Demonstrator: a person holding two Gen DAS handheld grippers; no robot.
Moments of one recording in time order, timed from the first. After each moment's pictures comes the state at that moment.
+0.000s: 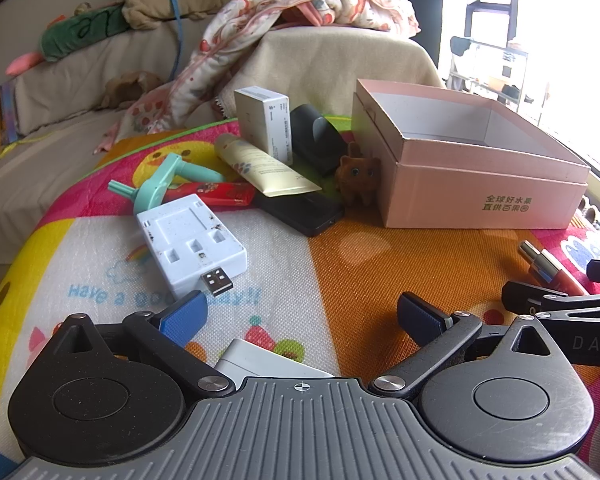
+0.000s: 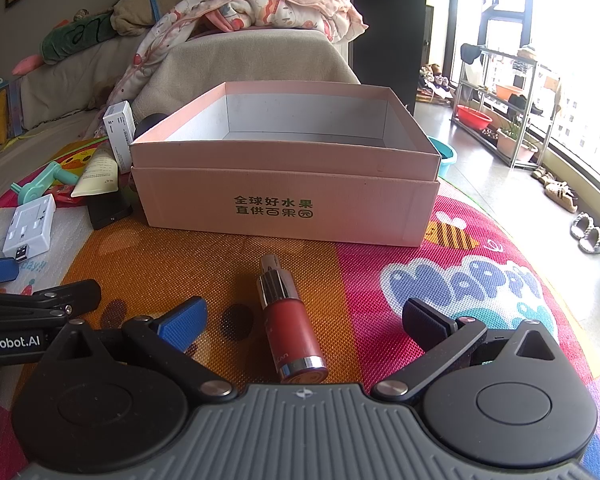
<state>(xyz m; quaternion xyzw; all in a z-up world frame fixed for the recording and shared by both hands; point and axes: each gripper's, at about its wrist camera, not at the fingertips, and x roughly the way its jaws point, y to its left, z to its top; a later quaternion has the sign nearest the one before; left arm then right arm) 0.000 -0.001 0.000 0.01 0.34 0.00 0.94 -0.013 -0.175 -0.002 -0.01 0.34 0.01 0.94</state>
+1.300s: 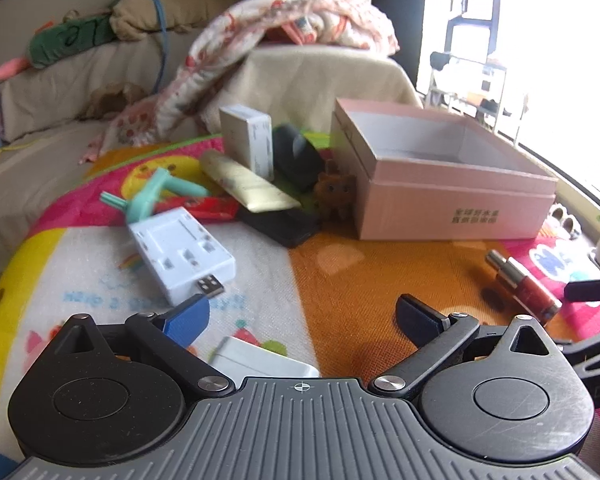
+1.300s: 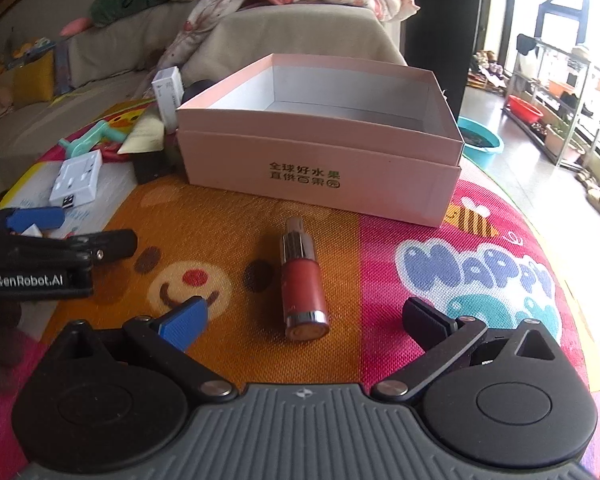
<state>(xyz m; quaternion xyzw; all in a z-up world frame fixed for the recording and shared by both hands) -0.020 0.004 0.015 -0.01 0.30 -0.03 0.95 -0.030 -0.189 0.006 -0.04 0.38 0.10 0.92</state>
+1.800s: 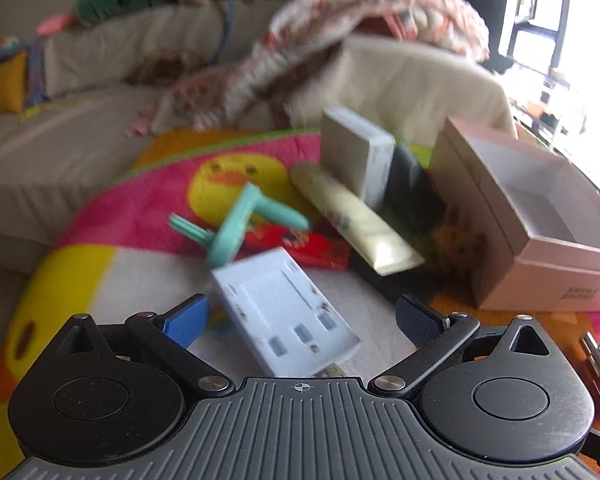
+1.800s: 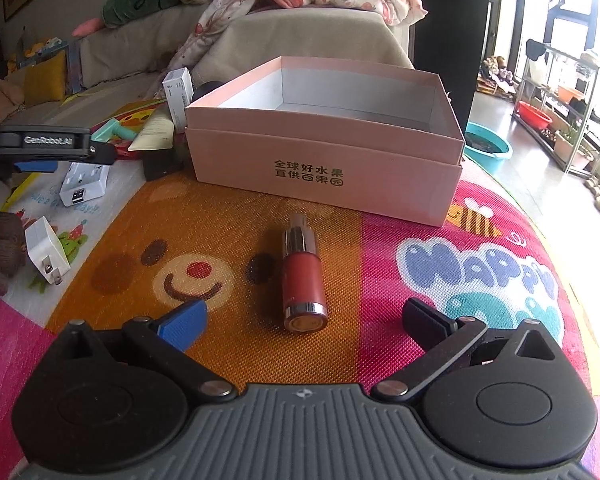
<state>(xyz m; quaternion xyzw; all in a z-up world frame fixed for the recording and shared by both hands) 0.057 0.066 0.013 -0.06 0.37 0.03 0.93 -0.035 -0.193 0.009 -0.04 0.38 0.11 0.92</state>
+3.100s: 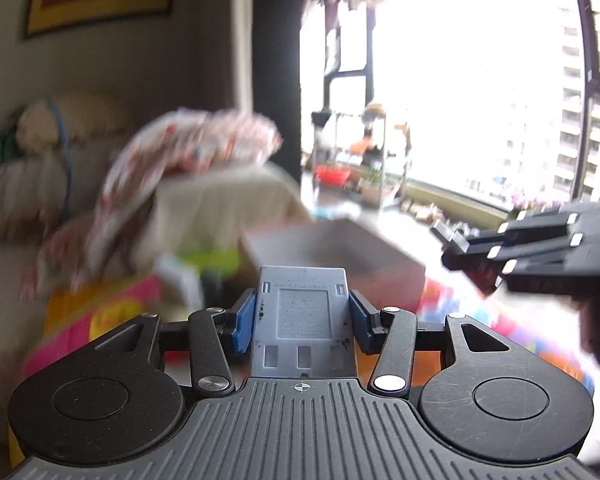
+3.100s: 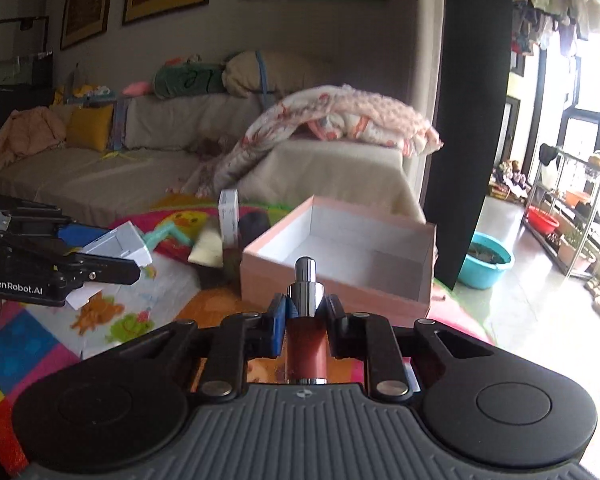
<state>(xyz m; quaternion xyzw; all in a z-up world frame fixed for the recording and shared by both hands) -0.041 0.011 0.132 0.05 0.18 -0.22 0.96 -0.081 -0.196 0.111 -0.08 0.22 0.15 0.96</state>
